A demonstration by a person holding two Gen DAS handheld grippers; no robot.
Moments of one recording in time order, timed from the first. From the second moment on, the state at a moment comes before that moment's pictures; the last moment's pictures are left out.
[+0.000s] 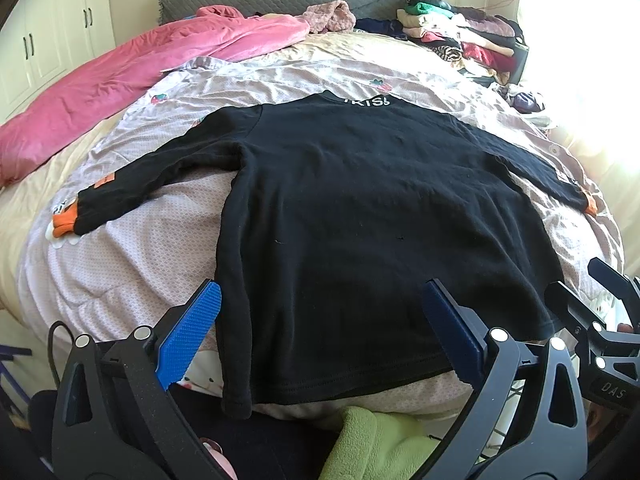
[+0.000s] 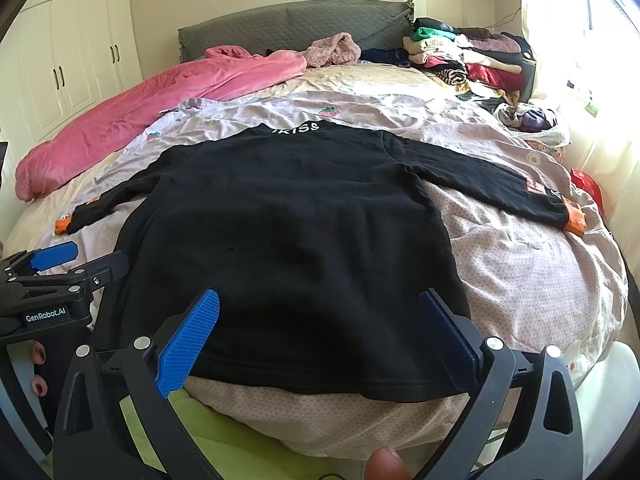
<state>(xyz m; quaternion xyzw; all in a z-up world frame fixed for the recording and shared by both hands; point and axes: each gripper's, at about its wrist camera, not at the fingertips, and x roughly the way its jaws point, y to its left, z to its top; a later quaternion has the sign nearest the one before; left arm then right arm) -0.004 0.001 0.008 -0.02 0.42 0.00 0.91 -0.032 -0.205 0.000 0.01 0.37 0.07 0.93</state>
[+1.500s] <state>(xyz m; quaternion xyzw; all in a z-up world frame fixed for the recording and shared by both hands) 0.054 -0.022 0.022 0.01 0.40 0.00 0.91 0.009 -0.235 0.003 0.03 0.35 0.04 0.93</state>
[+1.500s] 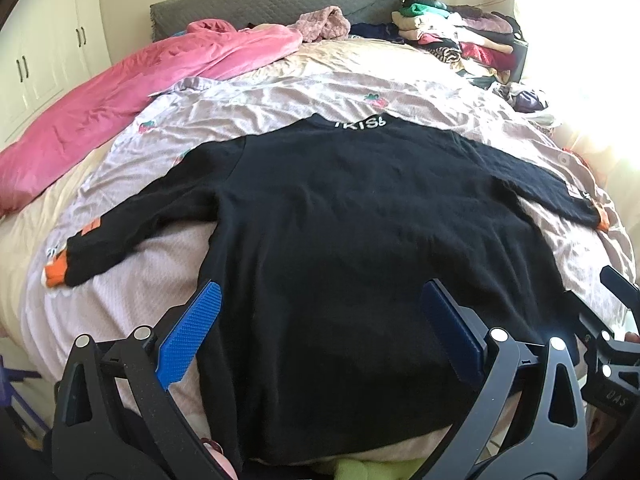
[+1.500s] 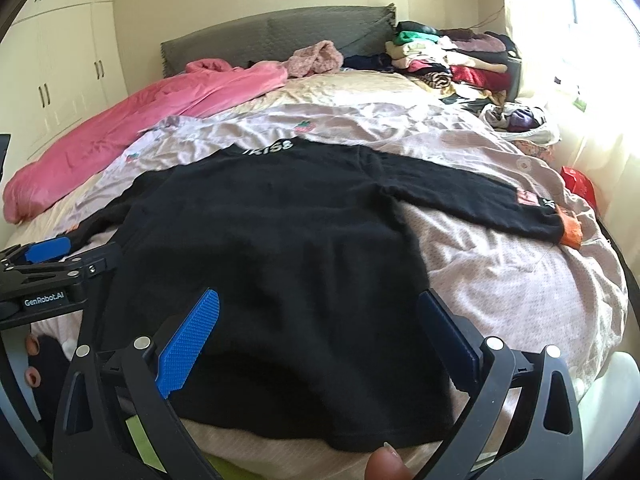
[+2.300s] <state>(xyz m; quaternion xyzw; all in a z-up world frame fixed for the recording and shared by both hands) 0.136 -0.031 0.017 -0.01 0.42 -0.02 0.91 0.074 -0.345 0.011 0.08 0.33 -0.09 0.94</state>
